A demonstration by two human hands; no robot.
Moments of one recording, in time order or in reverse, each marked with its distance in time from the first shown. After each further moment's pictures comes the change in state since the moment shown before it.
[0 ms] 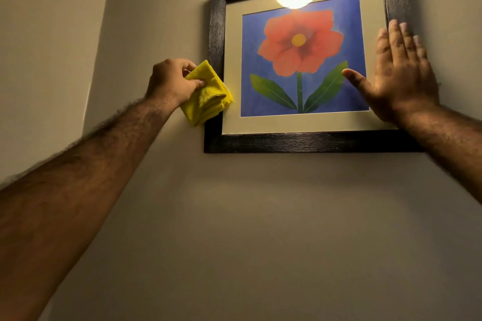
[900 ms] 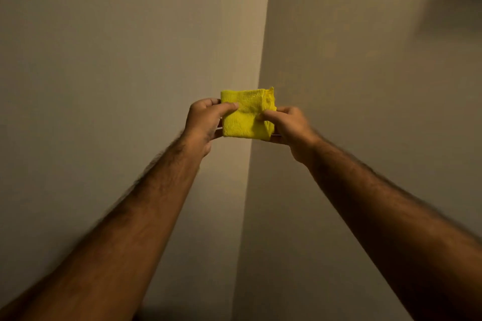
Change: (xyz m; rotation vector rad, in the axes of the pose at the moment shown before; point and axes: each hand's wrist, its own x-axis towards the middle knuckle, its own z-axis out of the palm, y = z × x) left_hand -0.295 -0.244 -0.193 -0.404 -0.017 -0.942; right_hand -0.277 -0.514 -0.004 1.742 -1.325 0.661
